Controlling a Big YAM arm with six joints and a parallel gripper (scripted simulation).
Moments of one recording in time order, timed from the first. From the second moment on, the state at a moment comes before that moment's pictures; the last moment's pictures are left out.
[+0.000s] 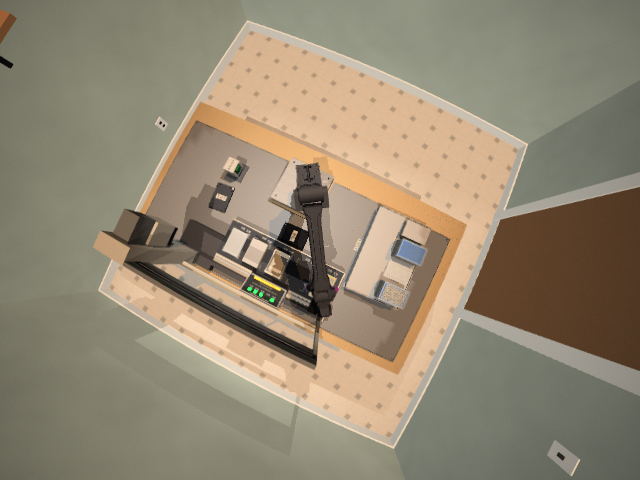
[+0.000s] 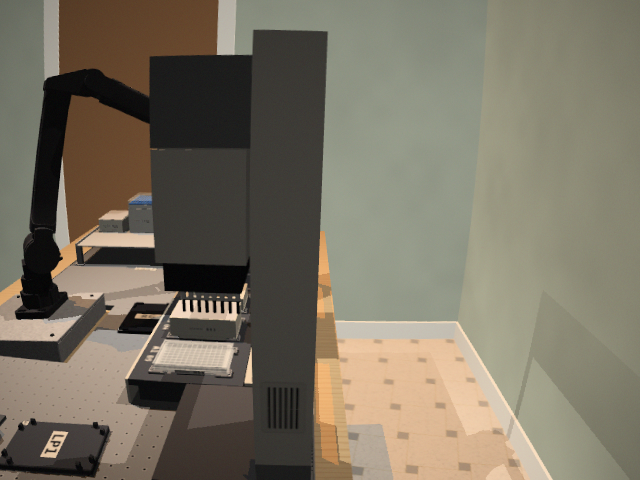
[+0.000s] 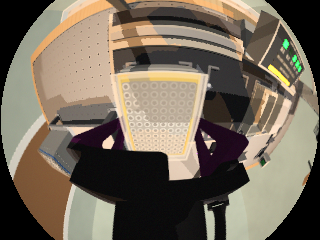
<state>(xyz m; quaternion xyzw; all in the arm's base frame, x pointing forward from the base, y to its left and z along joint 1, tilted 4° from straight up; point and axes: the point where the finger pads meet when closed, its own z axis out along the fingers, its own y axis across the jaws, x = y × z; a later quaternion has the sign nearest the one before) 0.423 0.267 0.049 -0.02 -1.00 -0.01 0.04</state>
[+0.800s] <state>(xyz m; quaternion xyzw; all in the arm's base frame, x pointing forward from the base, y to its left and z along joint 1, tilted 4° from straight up) 0.423 0.267 0.080 -0.02 -1.00 -0.01 0.04</state>
